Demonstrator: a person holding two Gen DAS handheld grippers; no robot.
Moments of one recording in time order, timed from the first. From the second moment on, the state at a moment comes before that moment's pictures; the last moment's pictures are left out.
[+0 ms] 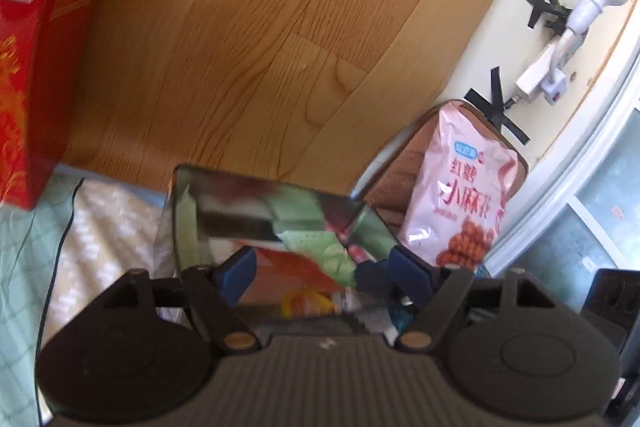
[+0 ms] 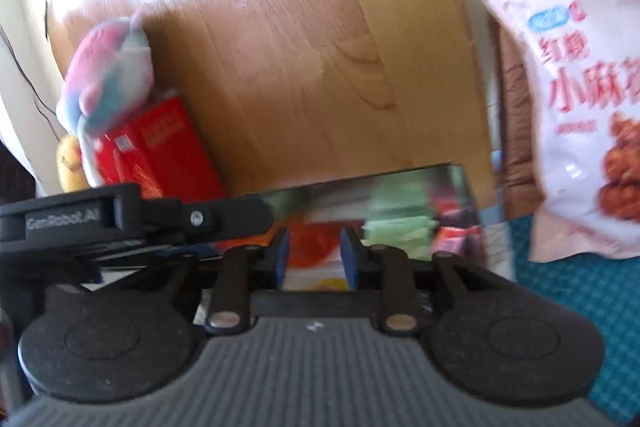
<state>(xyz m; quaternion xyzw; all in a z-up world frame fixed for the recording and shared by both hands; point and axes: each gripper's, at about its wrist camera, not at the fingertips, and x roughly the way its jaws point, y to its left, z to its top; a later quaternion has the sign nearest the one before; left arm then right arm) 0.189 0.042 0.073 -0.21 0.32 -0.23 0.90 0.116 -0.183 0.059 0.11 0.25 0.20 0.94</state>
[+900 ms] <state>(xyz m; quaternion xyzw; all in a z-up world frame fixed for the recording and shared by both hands) 0.092 0.010 0.016 -0.20 0.46 -0.37 0.78 -0.063 -0.210 0.000 0.02 0.32 0.24 0.92</state>
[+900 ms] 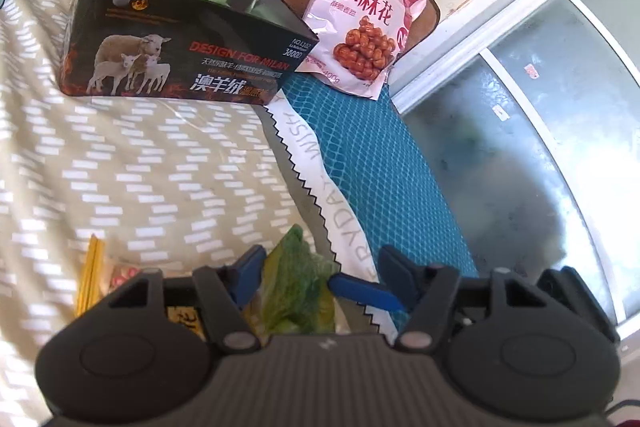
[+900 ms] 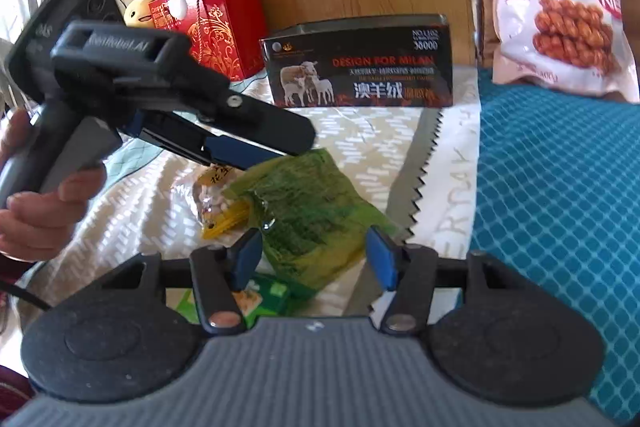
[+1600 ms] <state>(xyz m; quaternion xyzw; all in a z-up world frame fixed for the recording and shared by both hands) 0.084 -0.001 0.018 -0.17 0.44 -0.38 0.80 -0.059 -0.202 -0.006 -0.01 0.30 0.22 0.93</state>
